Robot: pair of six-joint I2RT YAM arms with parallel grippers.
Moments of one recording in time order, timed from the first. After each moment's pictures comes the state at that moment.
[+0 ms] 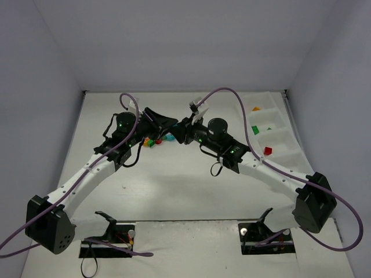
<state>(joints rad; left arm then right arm) -0.48 1.21 0.96 0.02 0.27 -1.25 0.79 1.38 0.97 0.33 -0.13 0.27</state>
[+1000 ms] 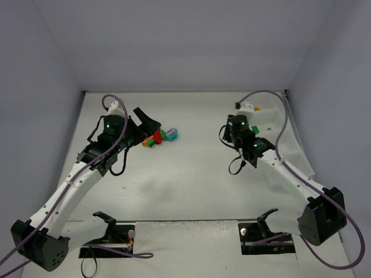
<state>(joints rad) -0.44 1.06 1.04 -0.37 0.00 -0.89 0.55 1.28 0.94 -0.18 0.39 0.38</state>
